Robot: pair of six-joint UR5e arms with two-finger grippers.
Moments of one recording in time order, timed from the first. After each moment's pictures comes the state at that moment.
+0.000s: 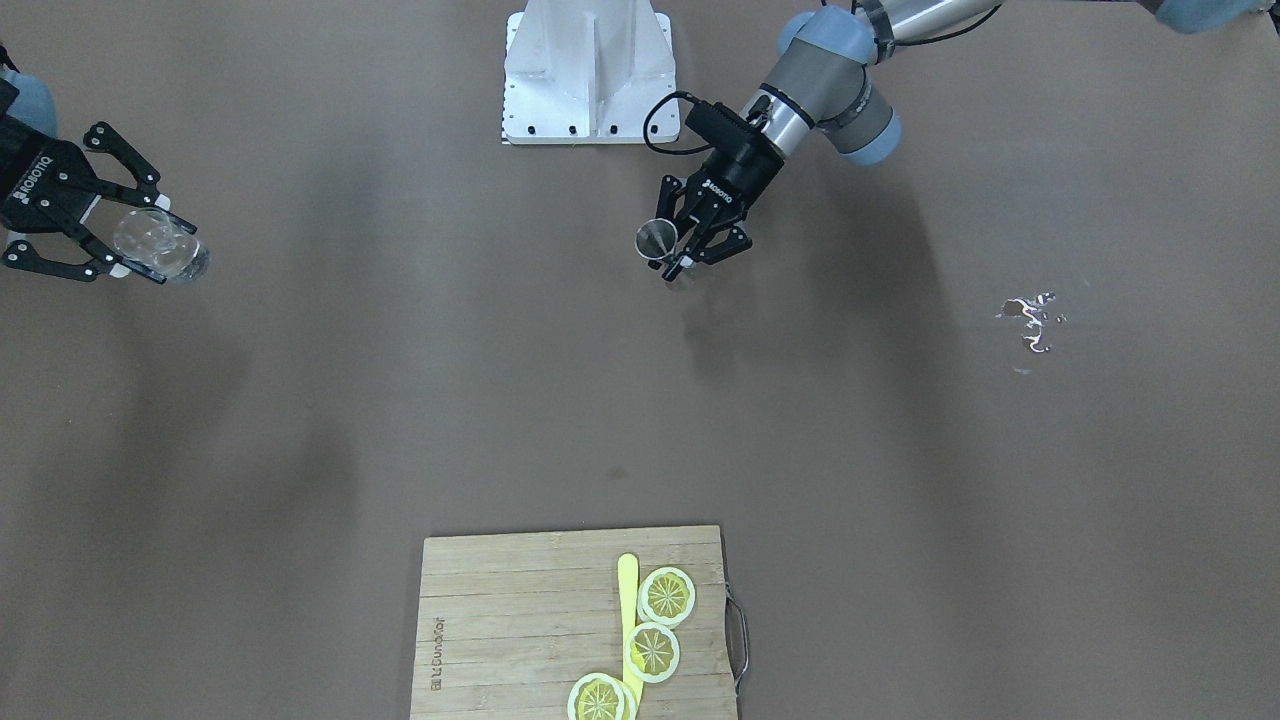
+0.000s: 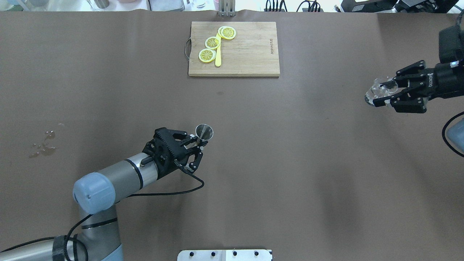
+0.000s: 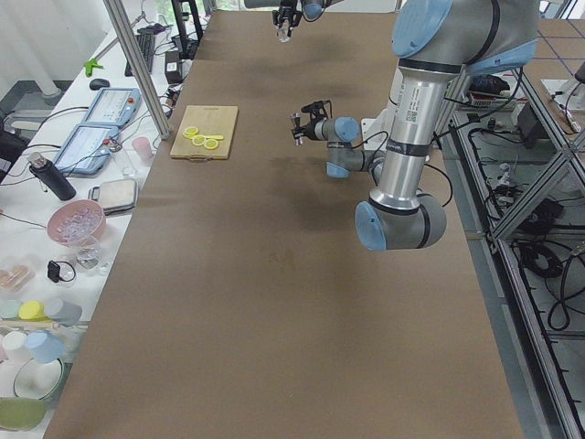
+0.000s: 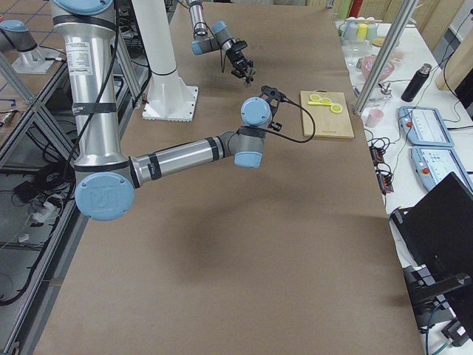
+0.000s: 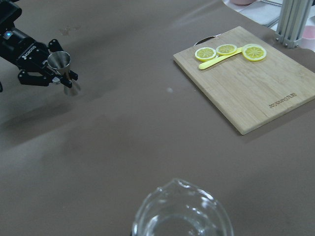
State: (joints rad) left arm -0.32 -1.98 -1.61 -2.78 -1.32 -0.30; right arm 1.10 -1.49 1.77 -0.44 2.52 0.28
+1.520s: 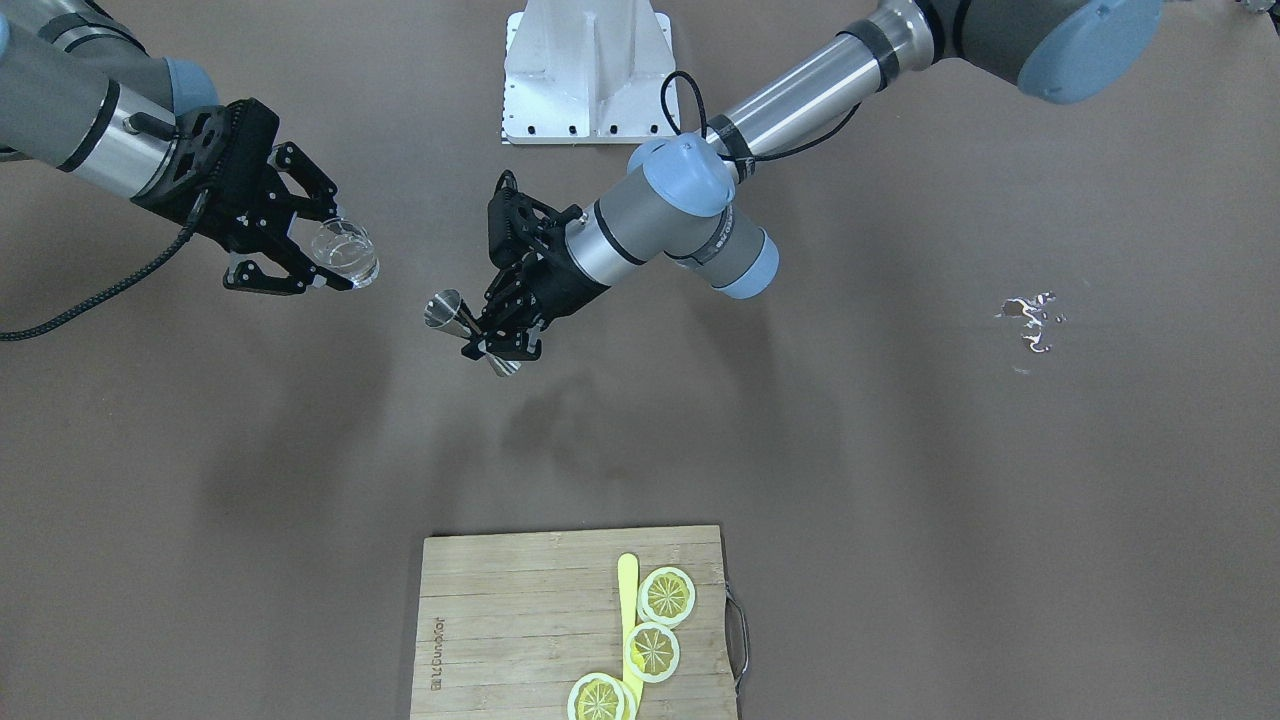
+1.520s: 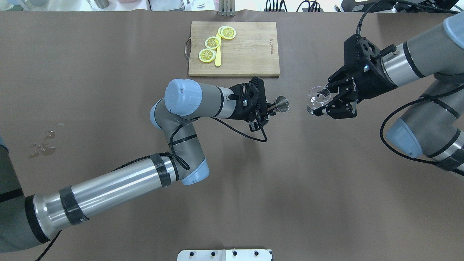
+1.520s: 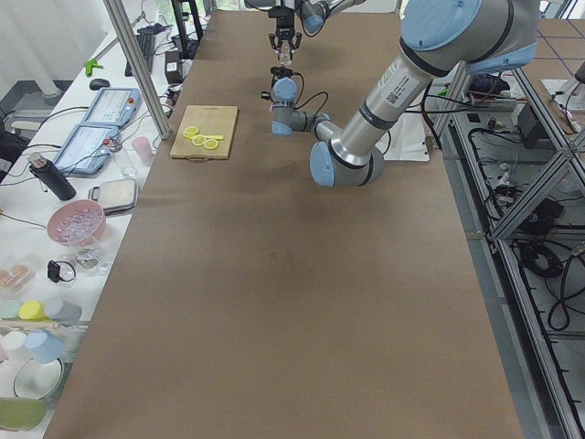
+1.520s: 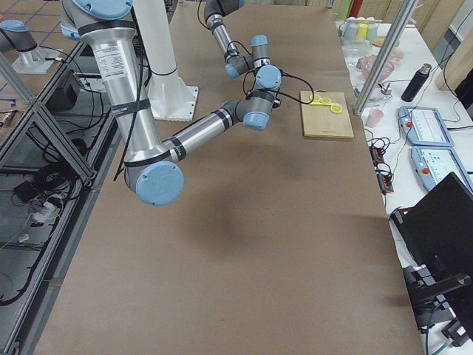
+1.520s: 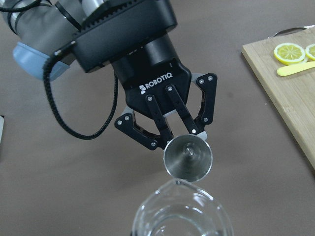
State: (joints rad) left arm -0.52 -2.53 -1.02 -2.82 -1.87 0.05; right arm 0.92 -1.28 1.81 -0.88 2.46 -0.02
